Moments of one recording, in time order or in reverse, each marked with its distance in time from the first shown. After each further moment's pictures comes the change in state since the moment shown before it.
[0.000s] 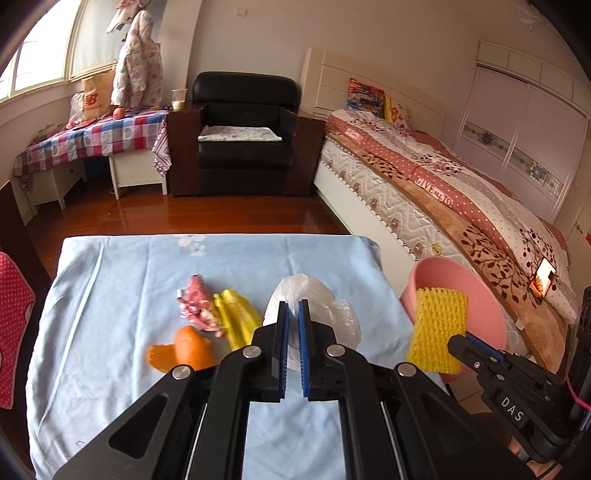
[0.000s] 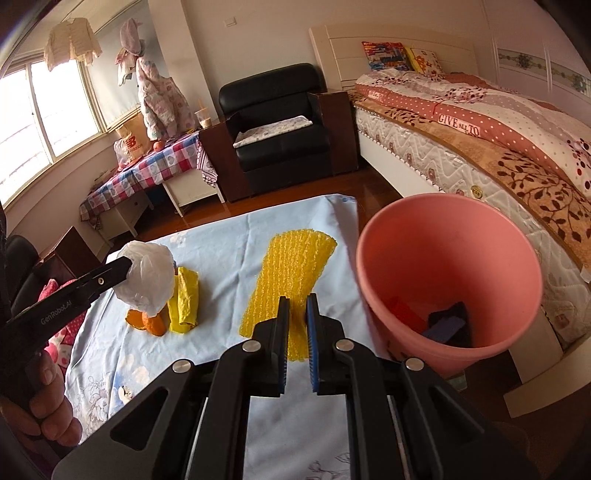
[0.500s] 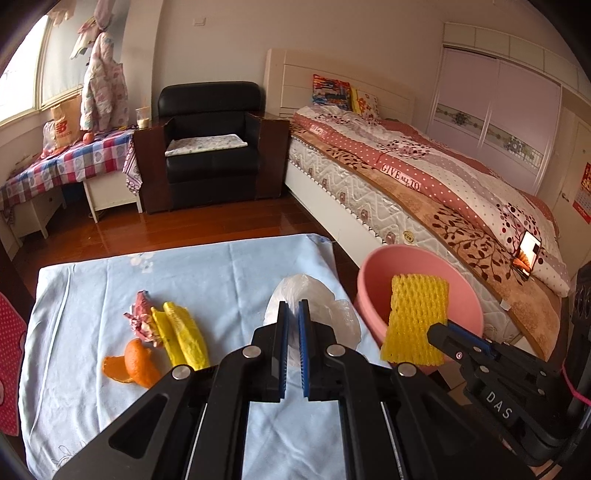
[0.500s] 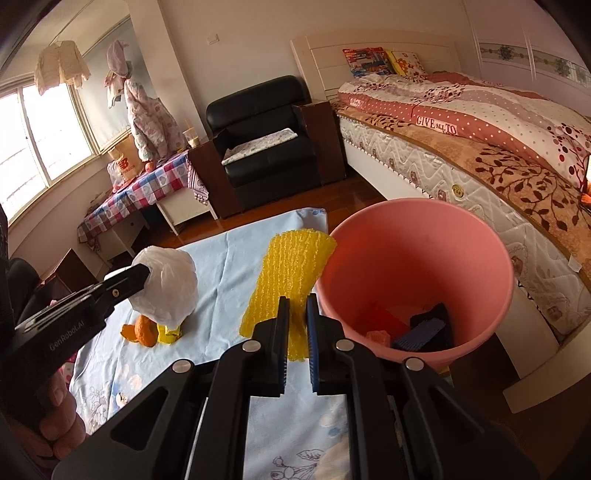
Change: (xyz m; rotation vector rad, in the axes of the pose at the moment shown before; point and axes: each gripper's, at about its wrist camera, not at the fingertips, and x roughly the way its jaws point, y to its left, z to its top) left arm 0.005 -0.078 0.001 0.117 -0.007 -0.044; right arm -0.020 -0.040 0.003 0.063 -0.052 -0.005
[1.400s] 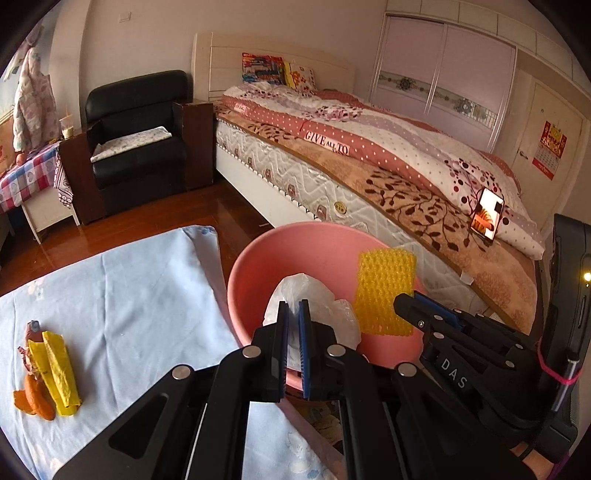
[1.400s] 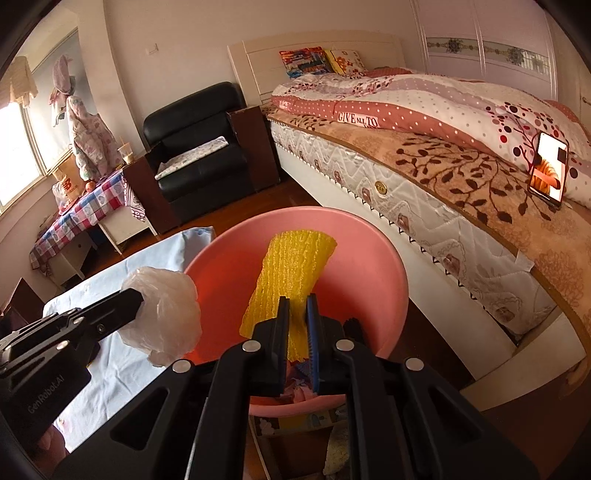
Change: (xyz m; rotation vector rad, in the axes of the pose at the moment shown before) left arm 0.086 -0.123 0.004 0.134 0.095 -0.175; right arm 0.021 -0.112 0.019 0.085 -0.008 -0.201
